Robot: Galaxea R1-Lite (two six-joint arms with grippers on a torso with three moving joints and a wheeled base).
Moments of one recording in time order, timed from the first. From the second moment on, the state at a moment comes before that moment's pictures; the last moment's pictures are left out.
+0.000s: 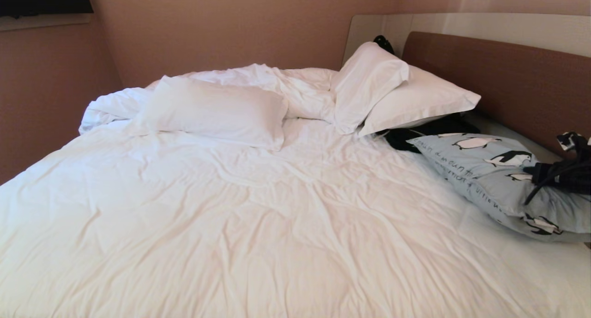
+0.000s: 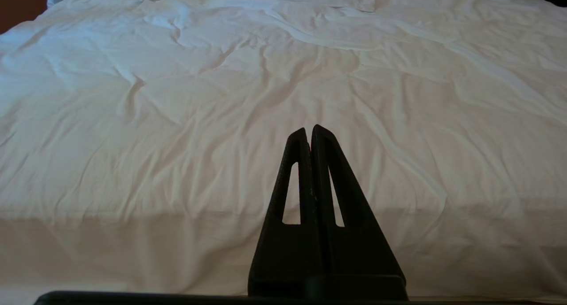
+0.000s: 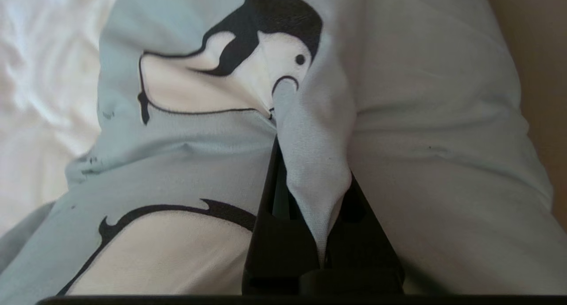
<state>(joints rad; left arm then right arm) 0.00 0.00 0.00 -0.01 0.00 0.00 -0.58 2.31 -1.59 -0.34 0.46 -0.13</state>
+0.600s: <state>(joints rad) 0.00 0.00 0.00 -0.01 0.00 0.00 -0.58 2.28 -1.56 -0.27 0.46 -0.30</state>
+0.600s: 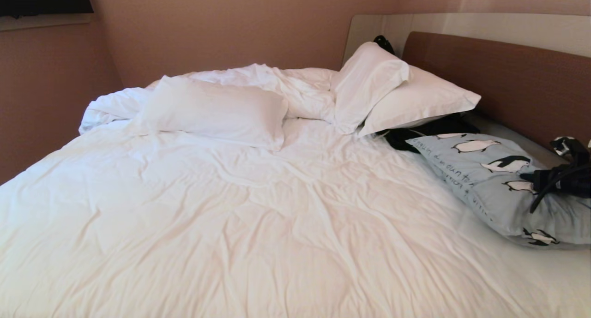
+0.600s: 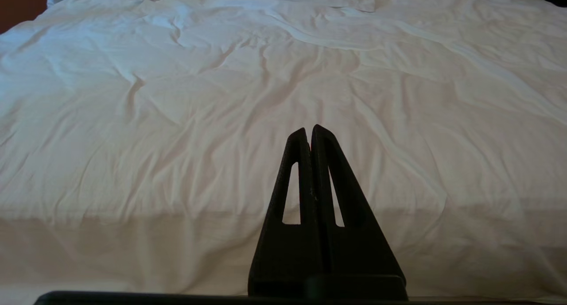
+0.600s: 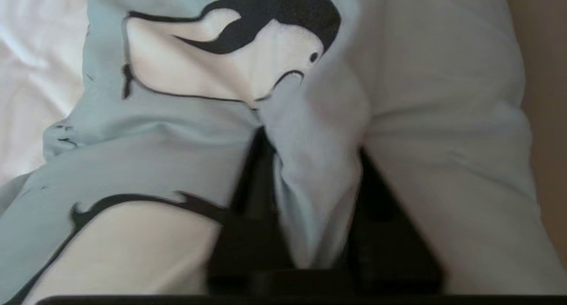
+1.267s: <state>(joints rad) 0.00 0.00 0.00 -0.01 0.00 0.00 -0.58 1.98 -1.36 -0.29 0.48 -0.34</state>
